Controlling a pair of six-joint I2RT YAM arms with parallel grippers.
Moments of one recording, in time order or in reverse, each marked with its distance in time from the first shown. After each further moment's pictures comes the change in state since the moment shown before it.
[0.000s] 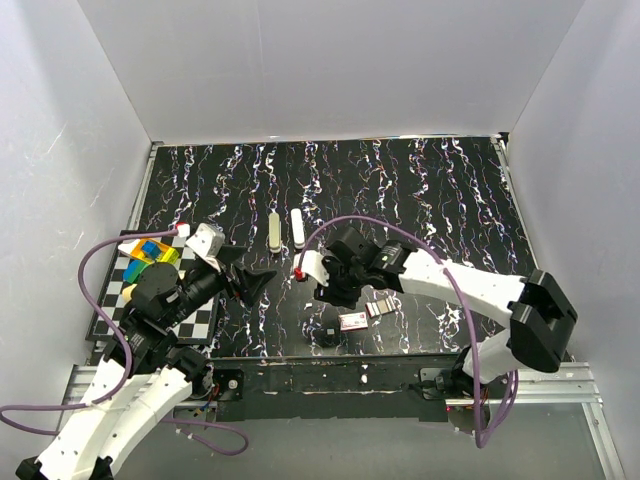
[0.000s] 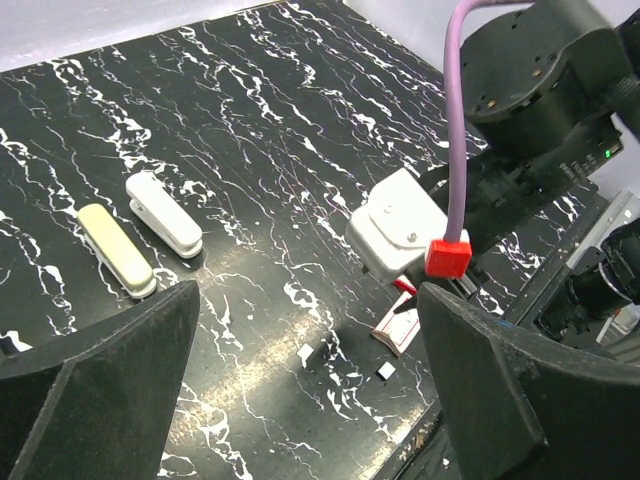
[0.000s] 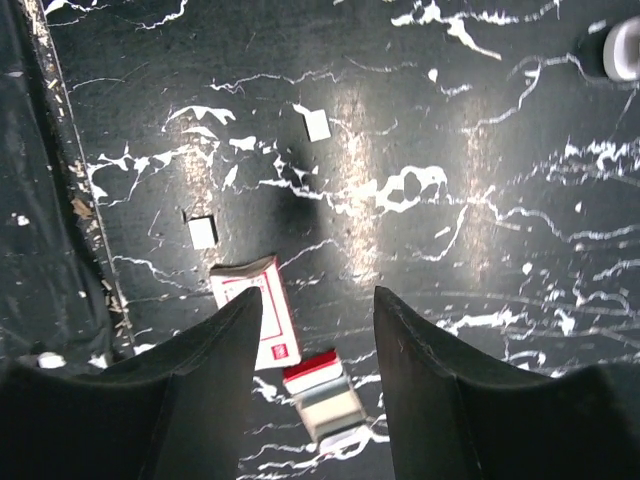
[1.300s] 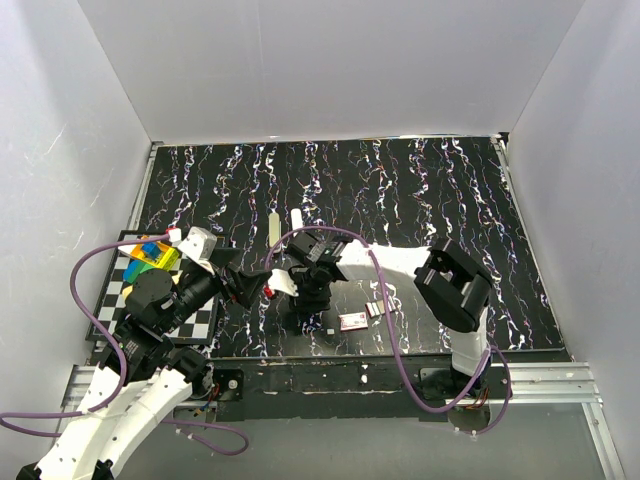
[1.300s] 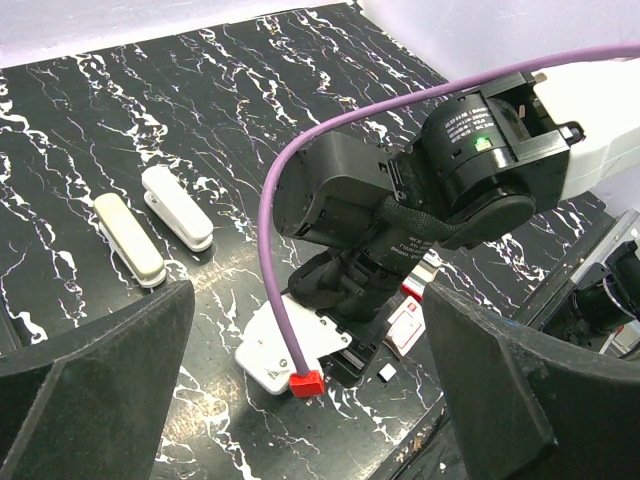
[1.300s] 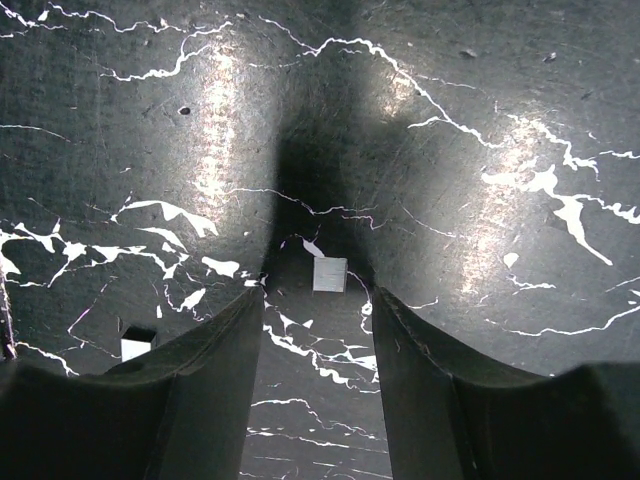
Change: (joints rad) left arm 0.000 -0.052 -0.001 -0.037 -0.051 -0.026; right arm 0.029 0.471 0.249 -0.008 -0.130 -0.277
